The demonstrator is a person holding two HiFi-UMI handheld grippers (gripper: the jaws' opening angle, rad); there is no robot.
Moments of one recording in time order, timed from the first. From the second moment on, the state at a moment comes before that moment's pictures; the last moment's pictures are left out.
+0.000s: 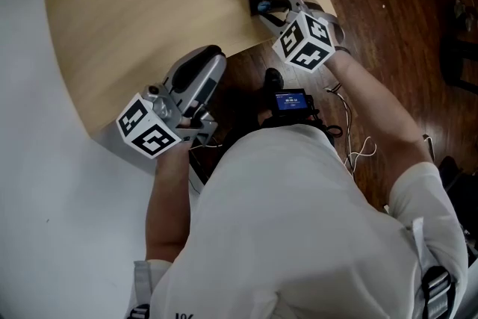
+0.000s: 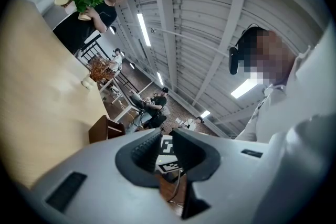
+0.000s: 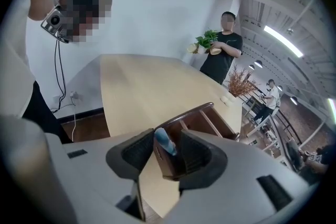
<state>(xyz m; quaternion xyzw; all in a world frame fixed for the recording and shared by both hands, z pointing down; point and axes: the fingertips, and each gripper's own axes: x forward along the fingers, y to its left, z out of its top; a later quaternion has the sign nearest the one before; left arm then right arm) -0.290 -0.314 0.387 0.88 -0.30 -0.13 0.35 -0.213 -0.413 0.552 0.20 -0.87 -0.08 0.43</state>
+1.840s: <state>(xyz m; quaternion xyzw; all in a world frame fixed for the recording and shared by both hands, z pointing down) -0.289 -0.256 0.323 0.90 -0.27 -0.15 0.31 -0.178 -0.320 0.369 0.32 -0.91 0.21 0.15</state>
